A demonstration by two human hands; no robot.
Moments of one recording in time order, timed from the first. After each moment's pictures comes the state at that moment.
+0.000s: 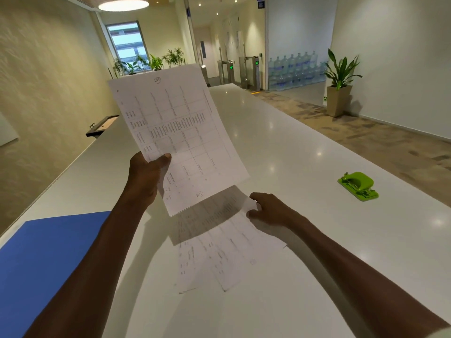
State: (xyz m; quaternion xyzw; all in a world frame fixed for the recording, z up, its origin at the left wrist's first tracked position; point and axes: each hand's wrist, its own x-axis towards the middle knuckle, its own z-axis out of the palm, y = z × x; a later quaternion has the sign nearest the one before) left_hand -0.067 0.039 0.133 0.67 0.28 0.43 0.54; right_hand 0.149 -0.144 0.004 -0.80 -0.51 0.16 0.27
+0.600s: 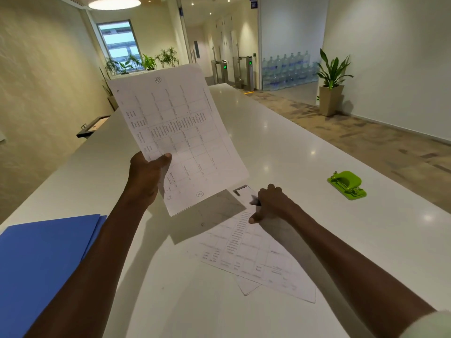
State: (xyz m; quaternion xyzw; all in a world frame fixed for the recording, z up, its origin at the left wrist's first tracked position) left_hand -0.043 0.028 0.129 0.68 0.28 0.42 0.54; right_hand 0.173 -0.150 0.017 -0.89 -0.43 0.13 0.09
